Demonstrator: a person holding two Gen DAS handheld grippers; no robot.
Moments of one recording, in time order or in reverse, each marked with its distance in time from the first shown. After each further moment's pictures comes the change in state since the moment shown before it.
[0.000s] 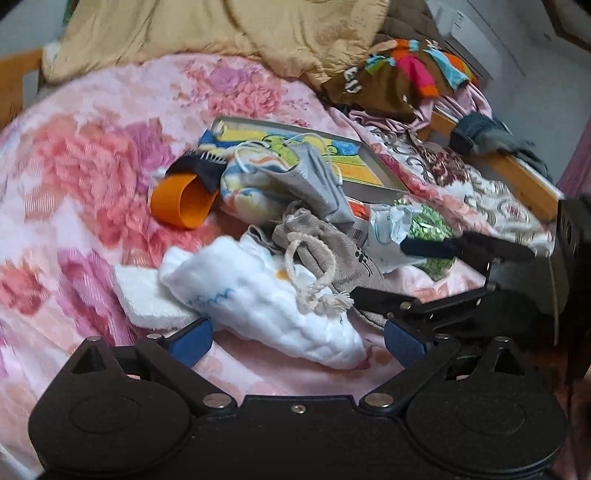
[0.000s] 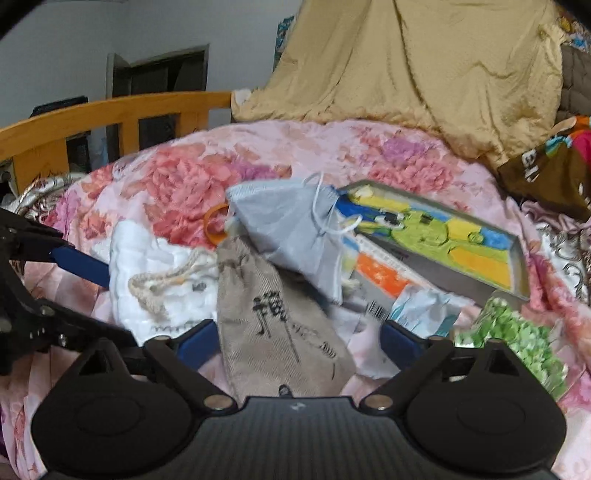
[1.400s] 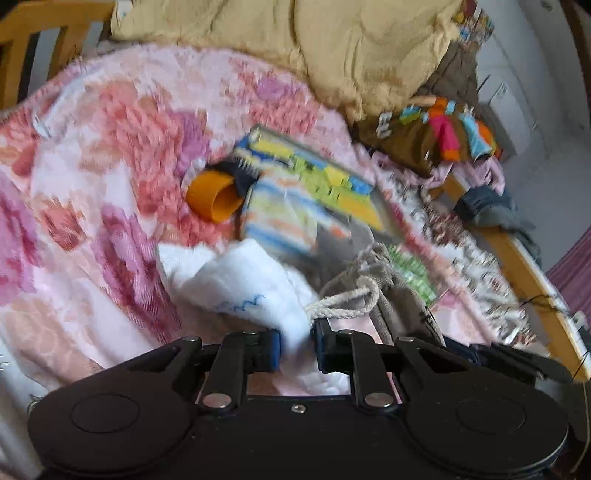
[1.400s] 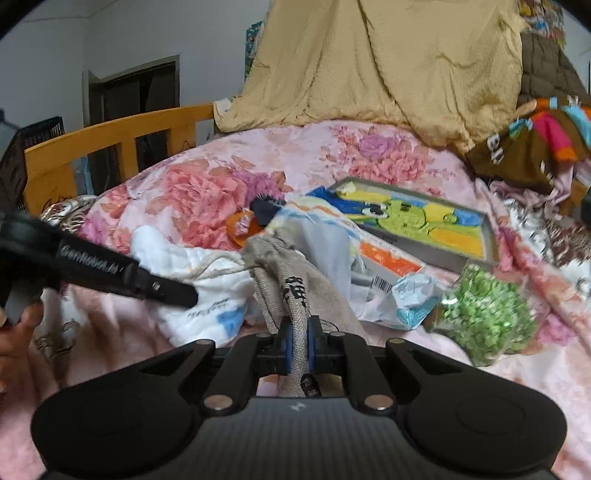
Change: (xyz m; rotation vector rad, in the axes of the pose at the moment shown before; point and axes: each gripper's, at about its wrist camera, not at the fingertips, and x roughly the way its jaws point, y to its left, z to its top) left arm -0.055 0.012 -0.007 -0.254 -0.089 -0.039; right arm -0.092 0.054 0.007 0.114 -0.020 -0.092
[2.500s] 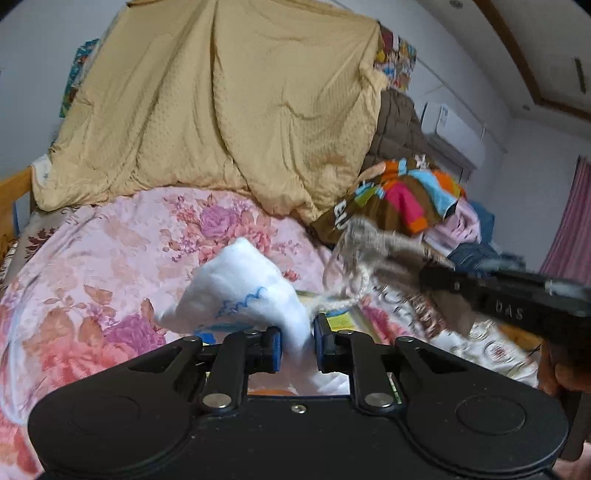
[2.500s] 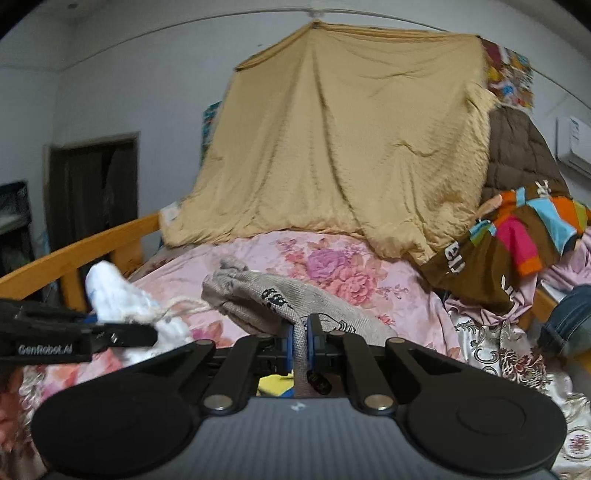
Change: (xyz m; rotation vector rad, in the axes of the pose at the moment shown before) left arm 0.039 -0.069 0.158 0.321 -0.215 -0.002; right arm 0.031 -0.083 0.180 0.039 -0.237 -0.118
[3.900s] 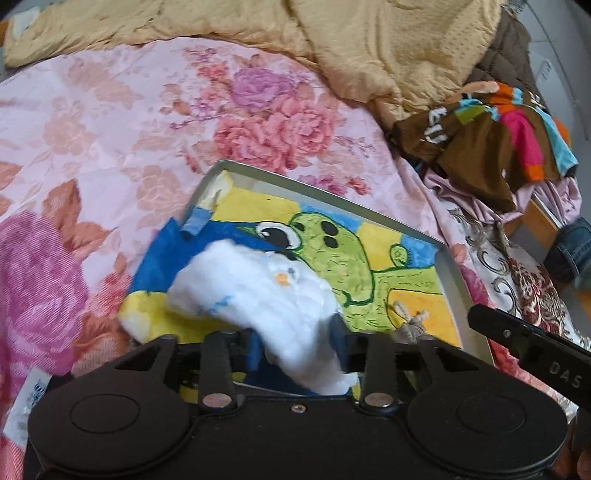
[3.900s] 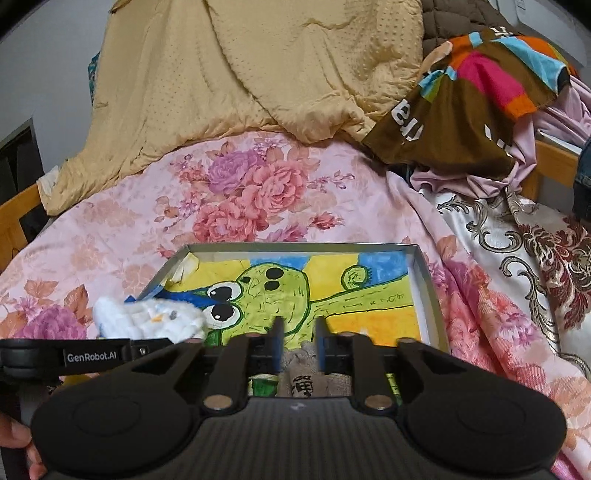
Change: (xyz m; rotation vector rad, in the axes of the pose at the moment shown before) left arm 0.263 0.050 -0.039 -0.244 0.274 0.108; right arm 0.195 -0.104 -0.097 0.261 0.240 -0.113
